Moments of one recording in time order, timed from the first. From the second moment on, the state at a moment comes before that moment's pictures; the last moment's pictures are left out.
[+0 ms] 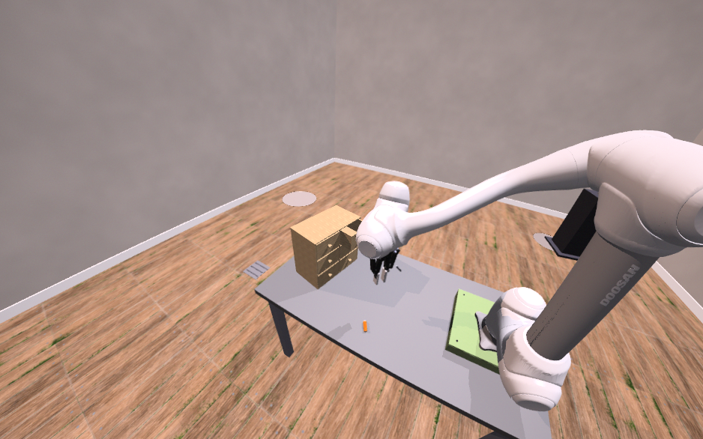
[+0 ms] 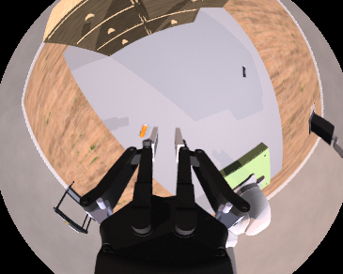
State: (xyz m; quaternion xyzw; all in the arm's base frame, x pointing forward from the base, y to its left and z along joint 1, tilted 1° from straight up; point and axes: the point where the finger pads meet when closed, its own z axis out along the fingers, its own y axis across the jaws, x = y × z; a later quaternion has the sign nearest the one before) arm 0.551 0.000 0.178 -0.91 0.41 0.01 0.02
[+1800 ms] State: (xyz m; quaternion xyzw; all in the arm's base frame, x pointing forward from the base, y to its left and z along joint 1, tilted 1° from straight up) arm 0.567 0.110 0.038 -0.82 0.58 0.01 0.01
